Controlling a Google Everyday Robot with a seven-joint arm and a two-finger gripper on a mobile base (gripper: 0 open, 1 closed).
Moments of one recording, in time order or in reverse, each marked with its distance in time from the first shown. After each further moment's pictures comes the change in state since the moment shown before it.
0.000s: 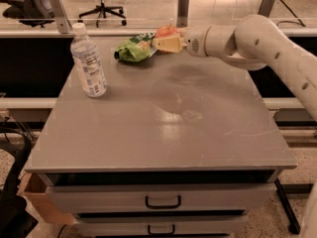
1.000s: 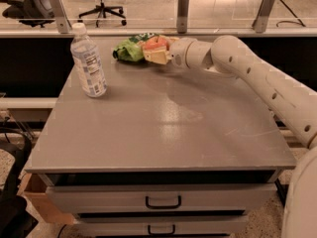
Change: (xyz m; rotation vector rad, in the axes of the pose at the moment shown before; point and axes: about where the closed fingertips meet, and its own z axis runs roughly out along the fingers) arm 0.039 -0.008 0.060 0.056 -0.029 -0.122
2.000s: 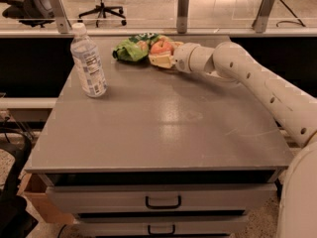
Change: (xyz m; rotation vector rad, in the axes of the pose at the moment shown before) arm 0.027 -0.020 0.003 0.032 0.015 -0.023
